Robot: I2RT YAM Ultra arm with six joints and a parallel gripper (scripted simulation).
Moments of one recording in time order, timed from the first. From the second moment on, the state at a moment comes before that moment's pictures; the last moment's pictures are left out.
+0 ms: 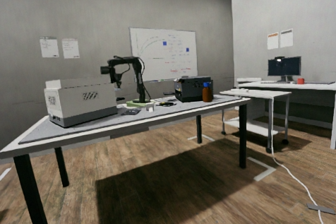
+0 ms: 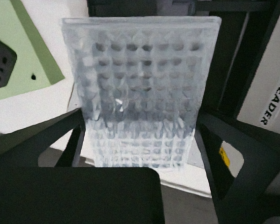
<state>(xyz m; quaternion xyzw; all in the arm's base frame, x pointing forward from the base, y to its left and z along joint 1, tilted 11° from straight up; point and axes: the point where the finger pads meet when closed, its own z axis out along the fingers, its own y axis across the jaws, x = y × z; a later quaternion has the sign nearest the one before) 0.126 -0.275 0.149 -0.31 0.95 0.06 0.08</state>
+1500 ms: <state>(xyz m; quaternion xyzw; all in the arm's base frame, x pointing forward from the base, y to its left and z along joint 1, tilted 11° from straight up) 0.133 -0.267 0.101 -0.31 0.95 0.06 0.08</state>
